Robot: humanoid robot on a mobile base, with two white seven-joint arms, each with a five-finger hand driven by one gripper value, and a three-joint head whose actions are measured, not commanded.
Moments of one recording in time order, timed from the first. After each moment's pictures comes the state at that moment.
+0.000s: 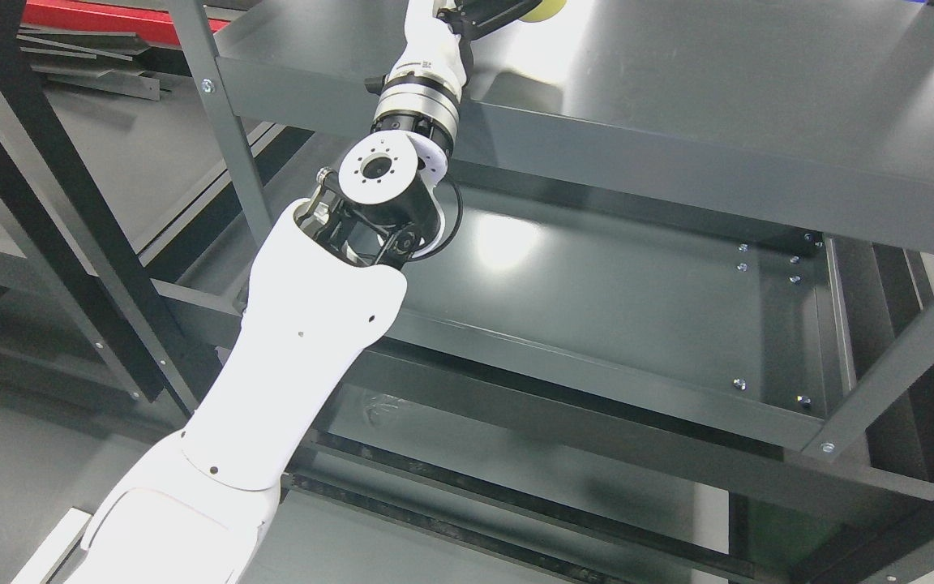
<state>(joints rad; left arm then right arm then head) -1.12 0.00 -0.48 -1.42 0.59 0.32 0.55 0.00 0.00 0.00 -0.24 0.00 0.09 -0.12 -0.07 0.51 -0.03</state>
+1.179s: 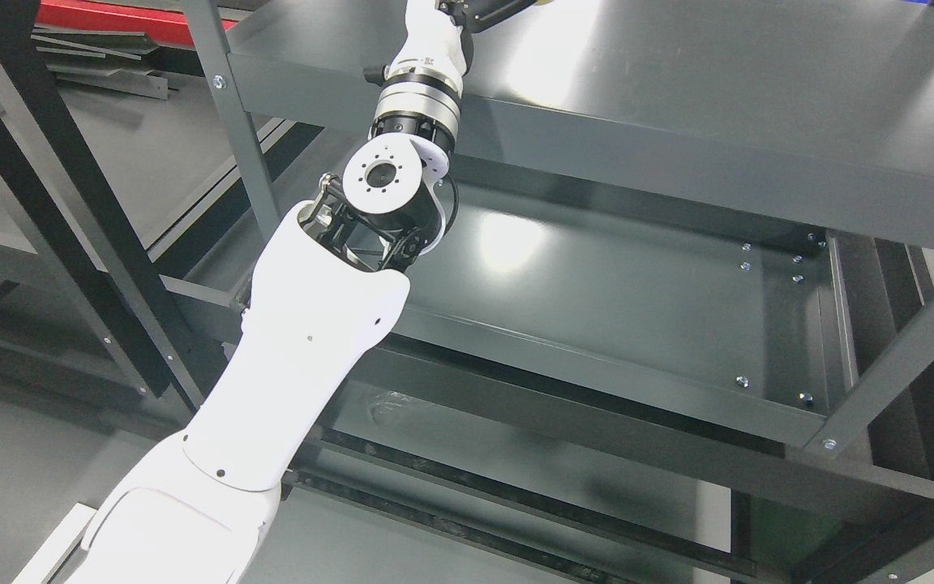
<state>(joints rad) -1.12 0.00 -0.49 -1.41 0.49 0.21 0.51 0.00 0.00 0.00 -0.24 0.00 0.09 -0.12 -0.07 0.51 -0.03</state>
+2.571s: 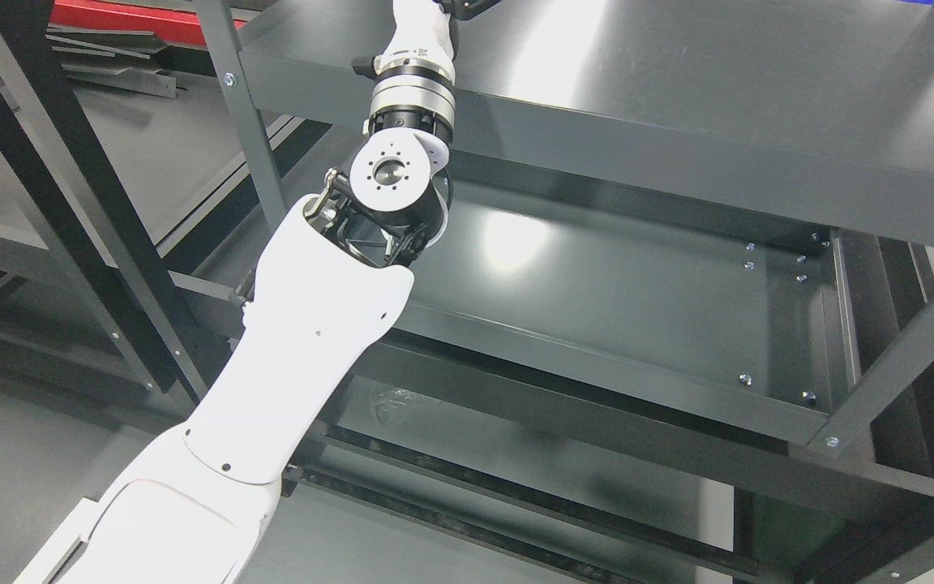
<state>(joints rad) -1.15 0.00 -0.50 -1.37 0.44 0.30 0.58 0.00 0.00 0.00 -0.24 0.00 0.09 -0.12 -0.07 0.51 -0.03</state>
